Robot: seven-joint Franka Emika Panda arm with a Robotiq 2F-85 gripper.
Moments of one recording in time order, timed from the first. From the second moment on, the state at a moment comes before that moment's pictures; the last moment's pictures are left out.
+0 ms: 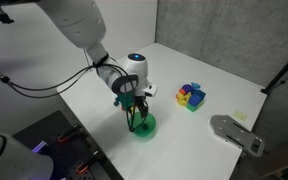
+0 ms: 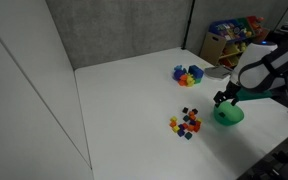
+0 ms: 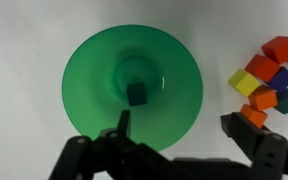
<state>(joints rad) -0.03 0.44 -0.09 -2.37 0.06 2.81 0.21</state>
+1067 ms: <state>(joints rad) 0.05 -0.13 0.00 -2.37 0.02 2.16 0.12</state>
